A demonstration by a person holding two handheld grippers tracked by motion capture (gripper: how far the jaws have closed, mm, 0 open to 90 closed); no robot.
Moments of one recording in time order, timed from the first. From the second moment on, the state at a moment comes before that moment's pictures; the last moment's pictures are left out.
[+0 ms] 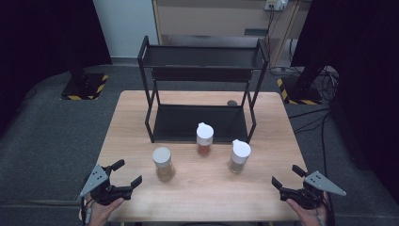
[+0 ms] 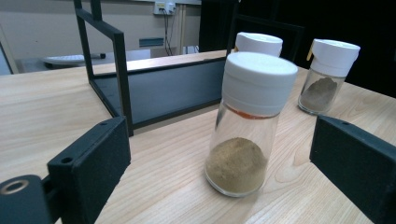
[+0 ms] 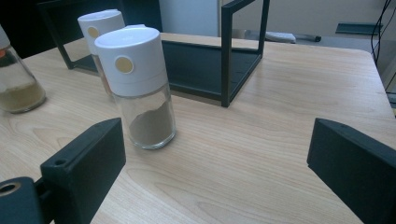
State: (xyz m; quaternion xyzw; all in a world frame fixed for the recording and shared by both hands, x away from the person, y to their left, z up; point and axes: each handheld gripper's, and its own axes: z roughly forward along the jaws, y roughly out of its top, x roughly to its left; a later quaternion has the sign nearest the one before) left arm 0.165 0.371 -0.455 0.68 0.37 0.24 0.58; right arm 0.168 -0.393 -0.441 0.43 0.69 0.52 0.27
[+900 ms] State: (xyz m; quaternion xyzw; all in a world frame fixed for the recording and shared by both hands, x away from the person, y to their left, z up) left arm 0.194 0.356 -0.403 0.71 0.37 0.21 0.56; right arm 0.167 -0.394 -0.442 0.43 0.69 0.52 0.27
